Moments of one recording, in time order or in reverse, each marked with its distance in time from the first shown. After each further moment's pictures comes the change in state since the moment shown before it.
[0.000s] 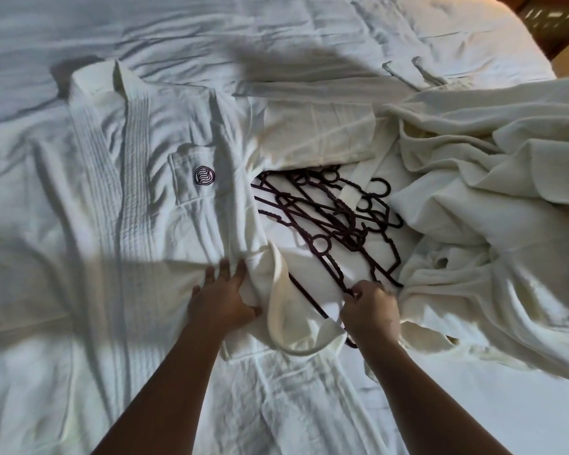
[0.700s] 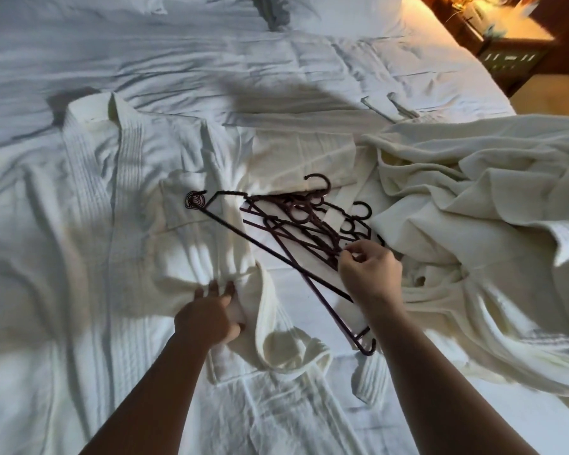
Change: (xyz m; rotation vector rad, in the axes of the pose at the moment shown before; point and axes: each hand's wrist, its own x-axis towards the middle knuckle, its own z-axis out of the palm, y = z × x) left_hand 0.011 -0.003 -0.006 0.024 -0.059 0.023; right_hand 0.009 -0.079 -0.100 0.378 0.171 -0.061
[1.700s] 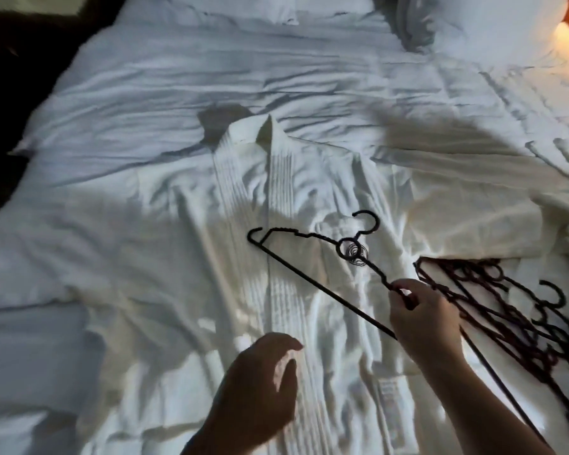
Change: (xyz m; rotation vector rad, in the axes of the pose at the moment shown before) left_hand -0.017 -0.216 -0.065 -0.760 0.507 0.342; right_hand -0.019 -0.130 0.236 -0.208 -0.066 -0.174
